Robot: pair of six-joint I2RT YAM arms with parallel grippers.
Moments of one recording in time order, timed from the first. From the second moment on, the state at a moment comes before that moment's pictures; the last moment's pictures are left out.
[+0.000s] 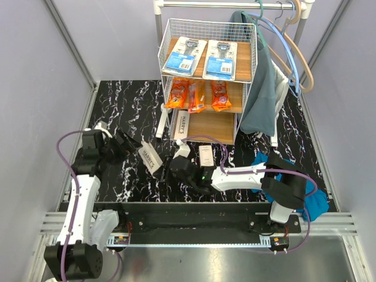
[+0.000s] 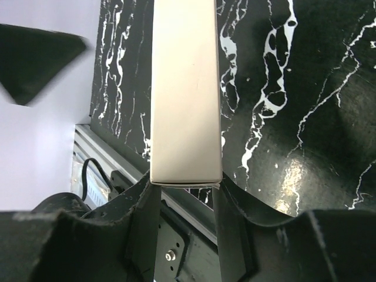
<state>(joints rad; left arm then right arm) 0.08 0.84 0.71 -0.63 0.38 -0.67 1.23 1.72 0.98 0.24 0.25 1.09</state>
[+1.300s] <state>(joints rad) 0.07 0.75 0.95 -0.91 0.03 -0.34 1.22 1.24 0.48 0.44 0.31 1.26</state>
